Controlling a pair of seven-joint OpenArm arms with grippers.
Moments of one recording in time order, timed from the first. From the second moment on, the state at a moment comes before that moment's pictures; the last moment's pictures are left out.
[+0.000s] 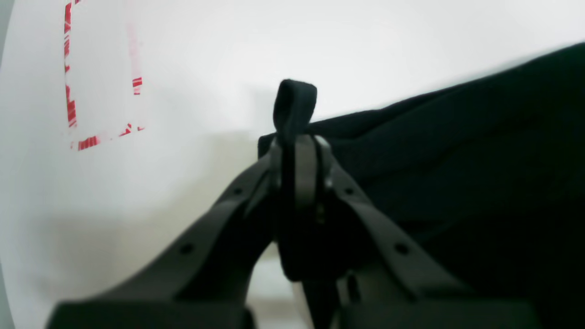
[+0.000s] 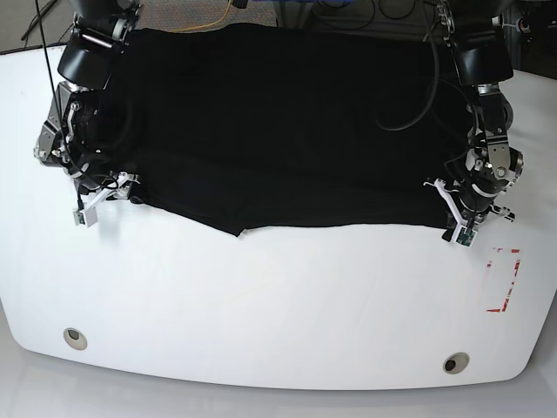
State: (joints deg) left arm -7.5 -15.7 -14.2 76.4 8.9 -30.7 28.4; right arm 8.0 18.5 26.2 65.4 30.2 33.1 -52.4
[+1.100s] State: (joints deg) left arm -7.5 -15.7 -14.1 76.4 8.9 -30.7 28.4; right arm 9.0 16.7 26.0 65.5 29.4 33.3 -53.9
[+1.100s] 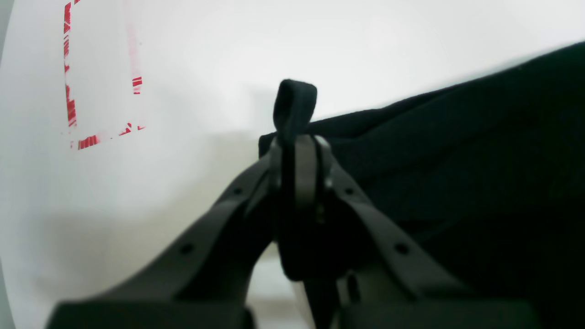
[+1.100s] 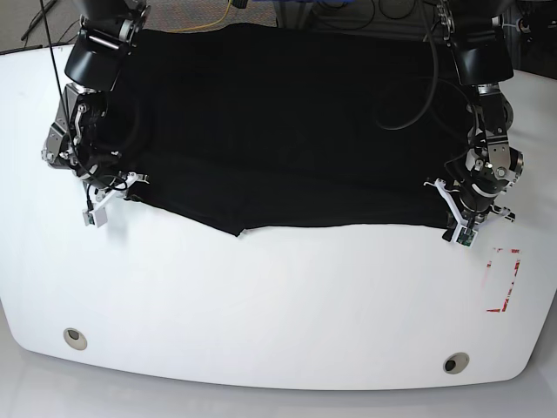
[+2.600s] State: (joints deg) left arm -7.5 -15.7 -14.1 76.4 8.9 -30.6 28.4; right arm 10.0 17.4 26.3 74.3 29.0 27.9 -56.2
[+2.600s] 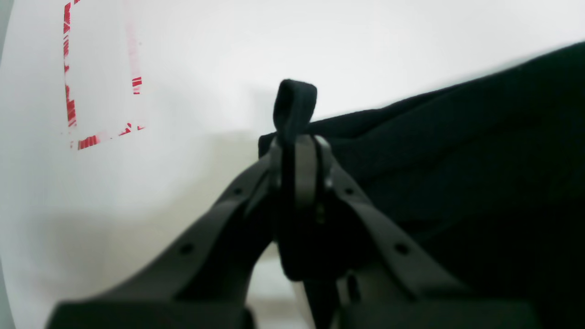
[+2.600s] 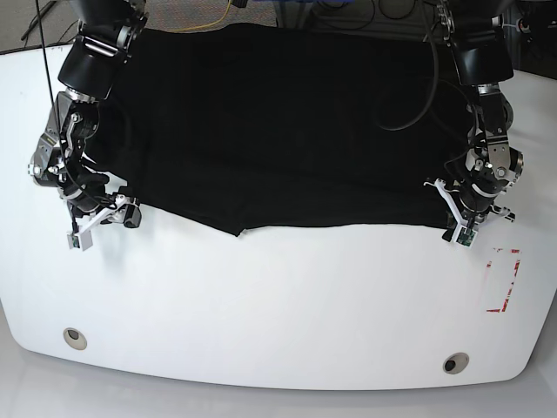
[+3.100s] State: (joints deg) left arm -7.5 -15.9 -14.1 74.7 8.9 -30.6 28.3; right arm 10.4 19.1 27.9 60.6 29.8 30.5 -48.8
